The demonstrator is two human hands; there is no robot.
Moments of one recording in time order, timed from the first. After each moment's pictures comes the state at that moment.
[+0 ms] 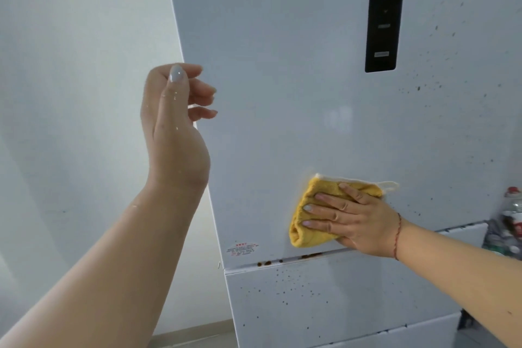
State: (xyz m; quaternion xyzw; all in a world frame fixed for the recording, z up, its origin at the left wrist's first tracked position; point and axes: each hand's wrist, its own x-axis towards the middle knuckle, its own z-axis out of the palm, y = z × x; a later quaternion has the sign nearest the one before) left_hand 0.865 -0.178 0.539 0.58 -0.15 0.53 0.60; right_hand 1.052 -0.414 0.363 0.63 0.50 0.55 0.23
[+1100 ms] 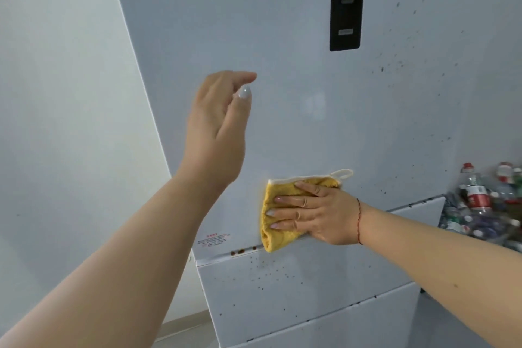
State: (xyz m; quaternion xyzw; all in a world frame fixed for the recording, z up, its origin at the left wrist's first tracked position) left_hand 0.904 -0.216 0.506 0.78 -0.17 0.47 0.38; right_hand 1.045 -0.408 0.349 0.62 0.58 0.47 0.22
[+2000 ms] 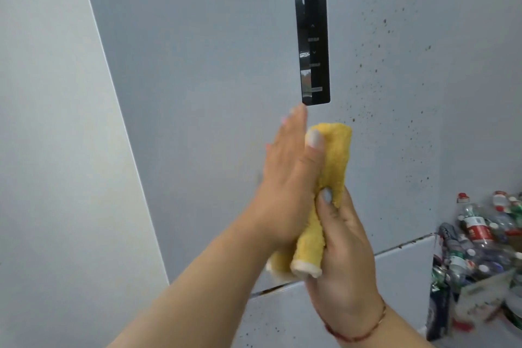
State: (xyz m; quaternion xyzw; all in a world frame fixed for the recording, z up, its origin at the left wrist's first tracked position) left_hand 0.909 -0.310 0.517 0.80 -0.22 0.23 0.51; right_hand 0.892 -0.388 0.450 0.43 0.28 0.13 -0.85
